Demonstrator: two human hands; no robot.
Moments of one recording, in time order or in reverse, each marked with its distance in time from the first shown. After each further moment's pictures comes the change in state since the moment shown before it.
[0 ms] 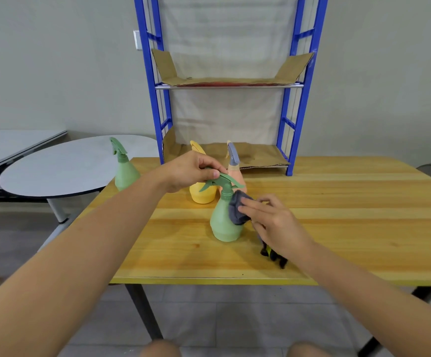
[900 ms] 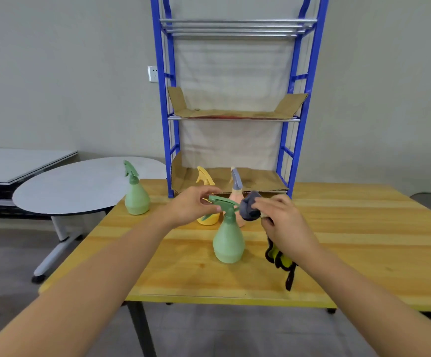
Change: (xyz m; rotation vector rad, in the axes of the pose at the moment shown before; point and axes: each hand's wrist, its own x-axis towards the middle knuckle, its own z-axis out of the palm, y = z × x) left_hand -0.038 -0.002 0.010 0.093 0.155 -0.036; right_hand 0.046 -0.024 -0.052 -0.040 0.015 0.218
